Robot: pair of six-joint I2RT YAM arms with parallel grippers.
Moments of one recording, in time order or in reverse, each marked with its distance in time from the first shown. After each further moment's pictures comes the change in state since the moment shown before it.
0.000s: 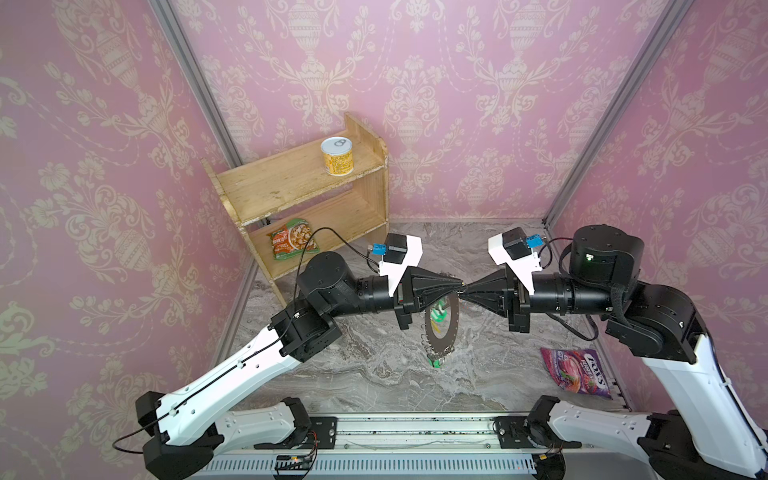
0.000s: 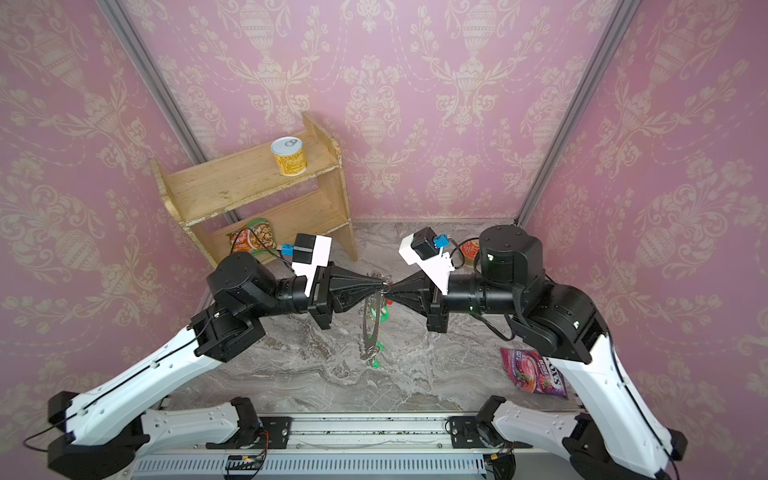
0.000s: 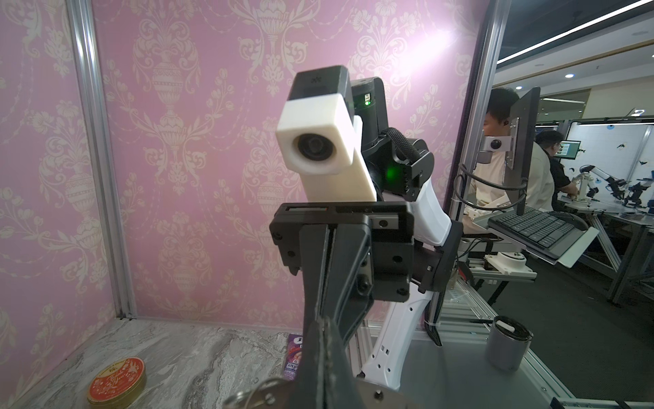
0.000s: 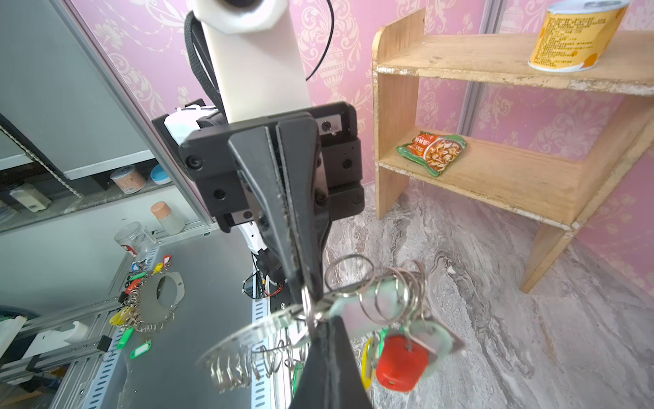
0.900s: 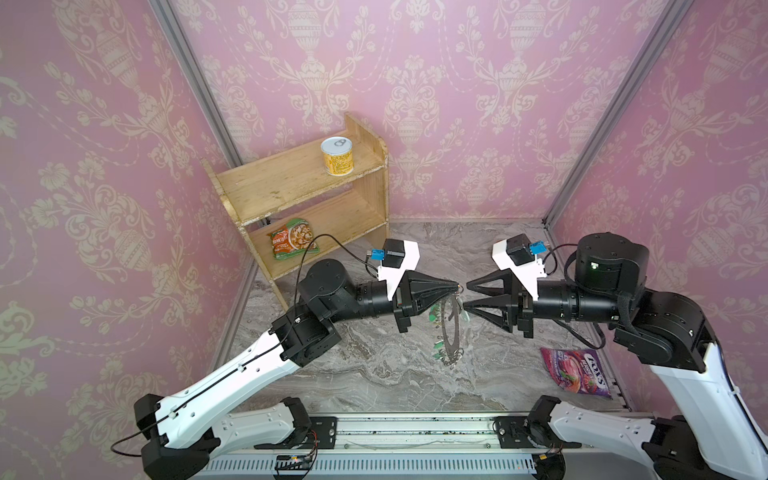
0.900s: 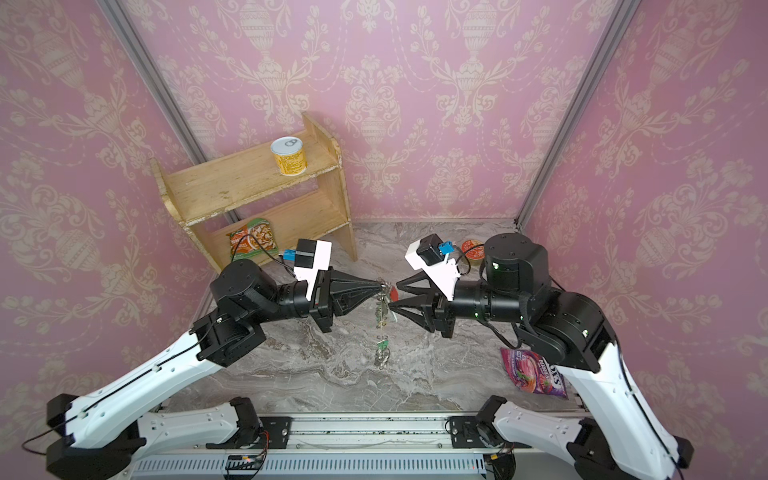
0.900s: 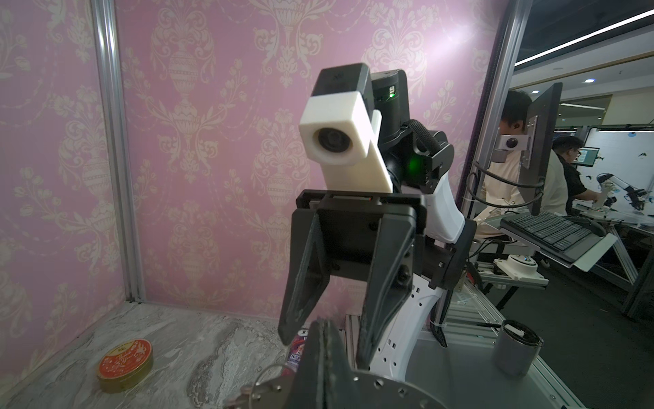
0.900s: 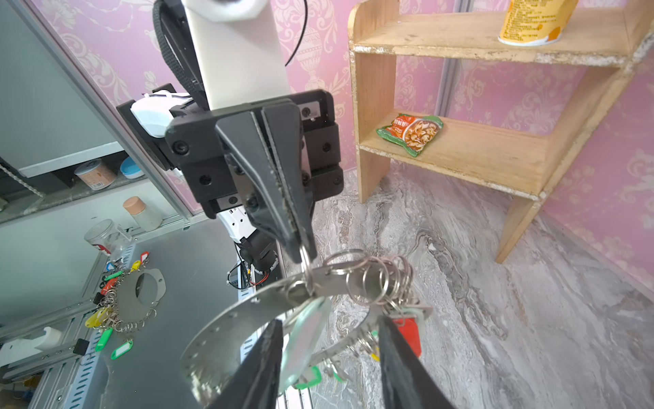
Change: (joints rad) left arm 0.001 -0.048 -0.087 -0.002 -0.061 -0.001; right arm -0.001 -0.052 -0.028 -0.069 0.100 -0.010
